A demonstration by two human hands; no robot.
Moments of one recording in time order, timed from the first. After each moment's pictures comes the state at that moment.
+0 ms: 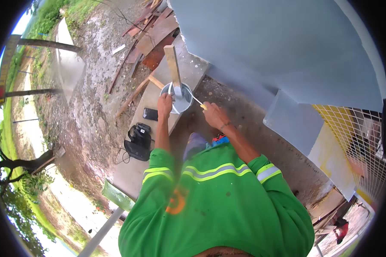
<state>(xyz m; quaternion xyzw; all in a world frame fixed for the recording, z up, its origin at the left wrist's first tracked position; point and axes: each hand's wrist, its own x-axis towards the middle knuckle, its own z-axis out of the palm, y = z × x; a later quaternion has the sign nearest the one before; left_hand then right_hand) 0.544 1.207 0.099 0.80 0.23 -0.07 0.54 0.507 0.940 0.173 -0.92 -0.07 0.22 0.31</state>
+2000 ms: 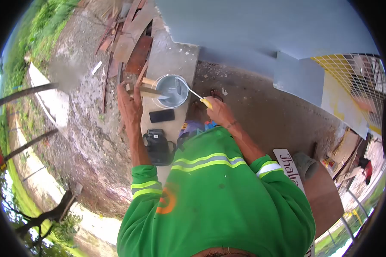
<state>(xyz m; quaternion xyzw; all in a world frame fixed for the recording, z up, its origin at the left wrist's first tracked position) 0.603 1.310 0.282 0.94 -0.04 0.10 0.33 0.447 1.030 0.171 -0.91 0.08 0.09 0.39</state>
